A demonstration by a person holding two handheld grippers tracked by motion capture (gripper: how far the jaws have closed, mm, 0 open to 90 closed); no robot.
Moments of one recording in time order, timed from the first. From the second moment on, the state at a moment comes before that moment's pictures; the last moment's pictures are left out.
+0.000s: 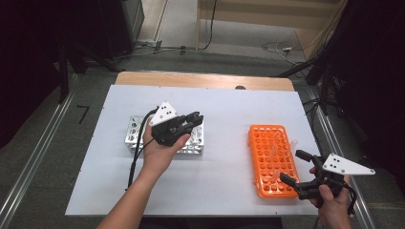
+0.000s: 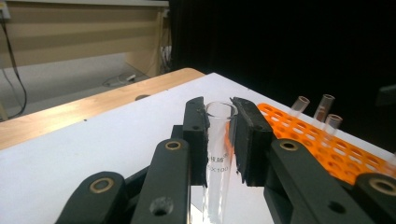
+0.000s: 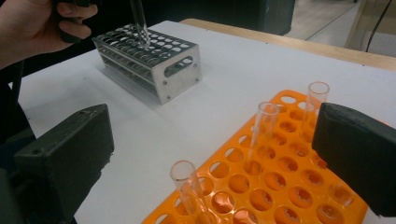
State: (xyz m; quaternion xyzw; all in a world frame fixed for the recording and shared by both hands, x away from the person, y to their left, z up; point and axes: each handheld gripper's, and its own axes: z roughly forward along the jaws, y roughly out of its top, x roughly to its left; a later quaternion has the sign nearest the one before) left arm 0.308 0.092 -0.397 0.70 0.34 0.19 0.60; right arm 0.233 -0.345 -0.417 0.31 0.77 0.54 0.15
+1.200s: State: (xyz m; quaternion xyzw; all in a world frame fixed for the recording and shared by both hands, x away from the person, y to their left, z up) left arm 0.369 0.091 -0.416 0.67 0.40 0.20 0.59; right arm 0.240 -0.370 -0.427 0.34 0.75 0.54 0.15
